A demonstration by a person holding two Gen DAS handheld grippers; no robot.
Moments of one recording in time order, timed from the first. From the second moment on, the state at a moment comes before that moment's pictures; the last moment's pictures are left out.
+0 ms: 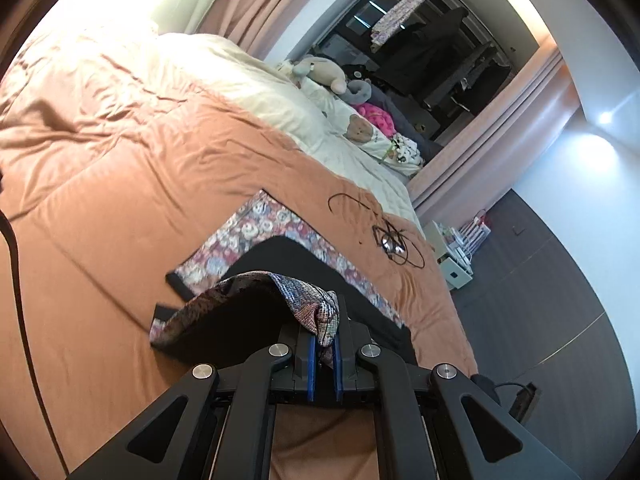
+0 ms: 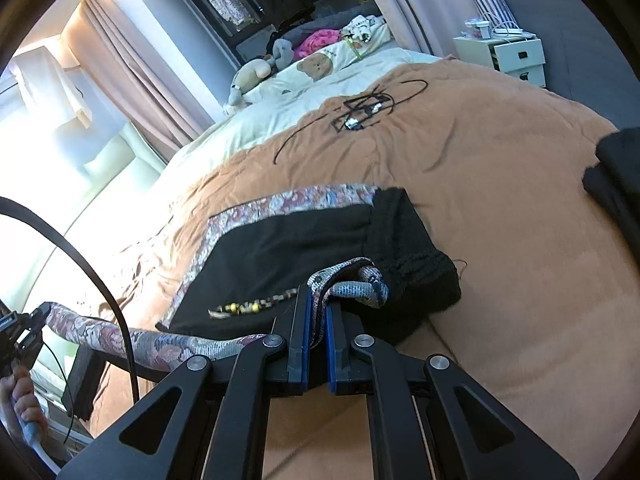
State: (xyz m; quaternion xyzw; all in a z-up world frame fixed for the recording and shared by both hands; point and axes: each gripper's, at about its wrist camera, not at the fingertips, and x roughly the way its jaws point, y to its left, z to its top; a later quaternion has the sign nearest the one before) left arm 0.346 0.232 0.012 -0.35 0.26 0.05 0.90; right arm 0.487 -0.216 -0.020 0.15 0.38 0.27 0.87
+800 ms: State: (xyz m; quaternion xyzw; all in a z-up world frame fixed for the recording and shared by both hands) left arm 0.558 0.301 -0.037 -0.32 0.34 0.07 0.88; right arm 0.625 -0.134 -0.046 0.13 0.41 0.25 0.87
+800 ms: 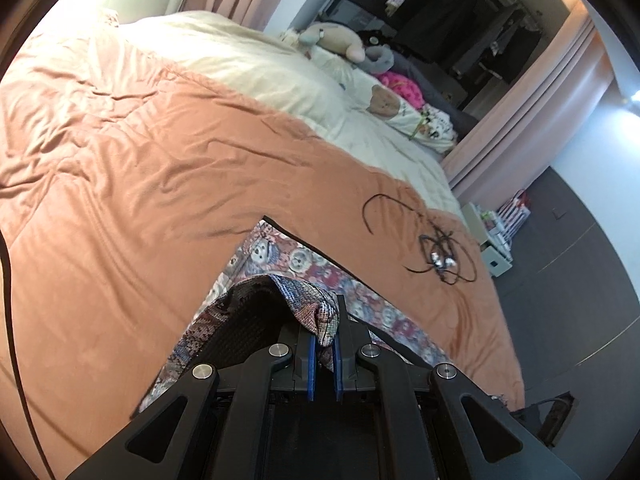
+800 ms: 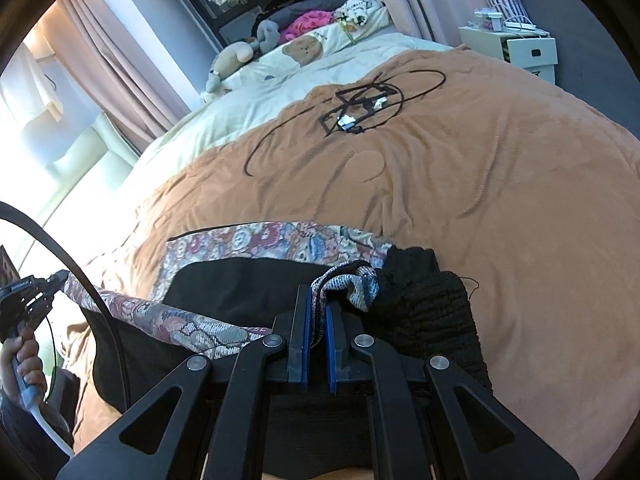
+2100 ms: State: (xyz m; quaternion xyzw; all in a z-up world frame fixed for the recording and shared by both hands) left arm 0.726 0.323 -0.131 -0.08 0.47 0.12 0.87; right arm 0.691 -0.127 -0.064 0.04 0.41 0.21 0.89
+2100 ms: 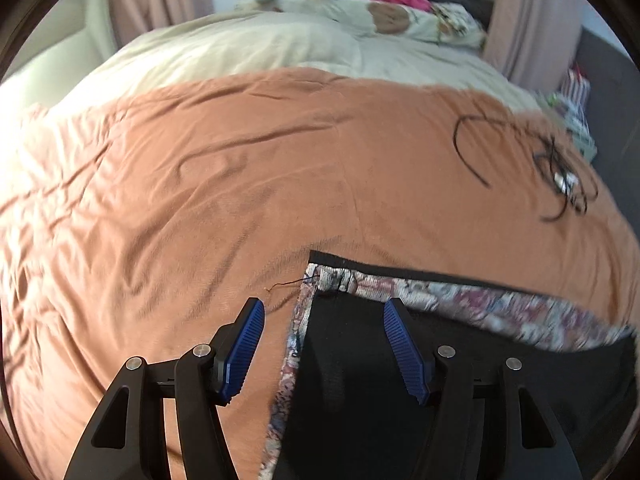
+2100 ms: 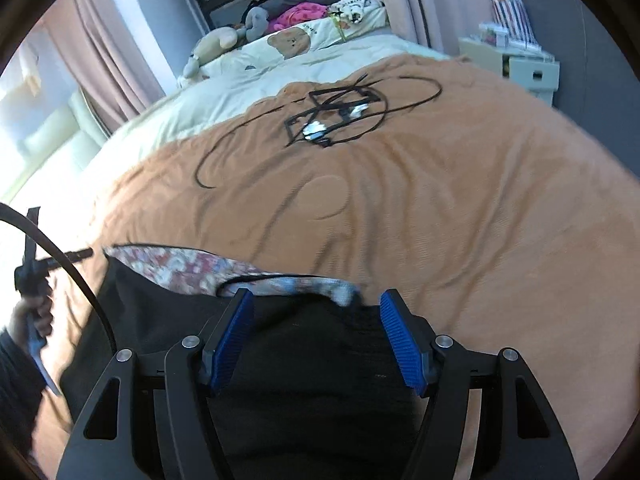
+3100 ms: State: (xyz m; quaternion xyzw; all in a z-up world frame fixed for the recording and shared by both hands) left arm 0.764 0.324 -0.159 0.00 0.46 0.14 0.88; right arm 0.702 -0.121 -0.080 -0.03 0.41 0.21 0.89
